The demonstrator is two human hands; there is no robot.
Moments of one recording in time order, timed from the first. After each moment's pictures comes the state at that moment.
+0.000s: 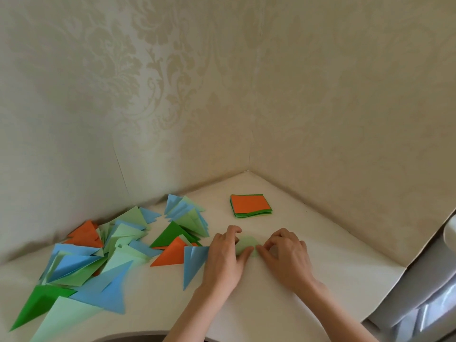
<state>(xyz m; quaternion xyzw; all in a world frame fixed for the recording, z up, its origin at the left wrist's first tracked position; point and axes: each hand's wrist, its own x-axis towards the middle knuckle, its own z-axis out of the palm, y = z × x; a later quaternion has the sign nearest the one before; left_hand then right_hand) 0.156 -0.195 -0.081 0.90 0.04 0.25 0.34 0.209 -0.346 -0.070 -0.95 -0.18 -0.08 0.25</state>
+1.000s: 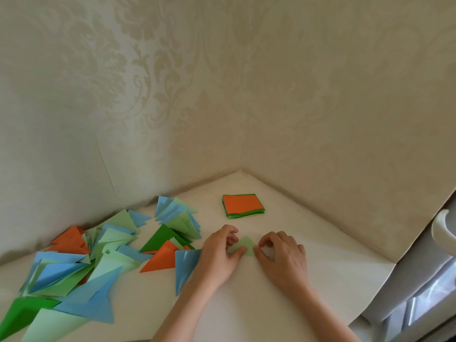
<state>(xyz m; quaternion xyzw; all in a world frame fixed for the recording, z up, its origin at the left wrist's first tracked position) 0.175 -0.181 -0.085 0.89 0.00 0.19 0.42 0.206 -0.348 -0.081 -0.96 -0.12 -0.11 0.24</state>
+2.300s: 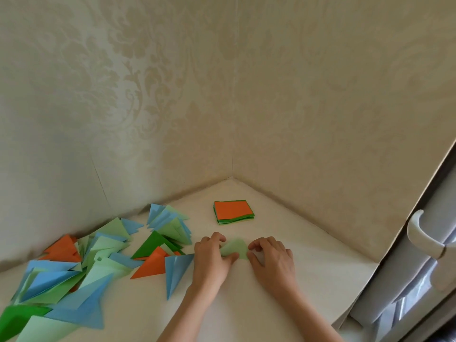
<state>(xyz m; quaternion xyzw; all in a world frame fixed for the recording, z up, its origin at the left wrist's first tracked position) 0.173 -0.201 -0.072 0.92 0.13 0.16 0.34 0.205 -0.355 -0.081 -0.95 -0.14 -0.10 0.27</state>
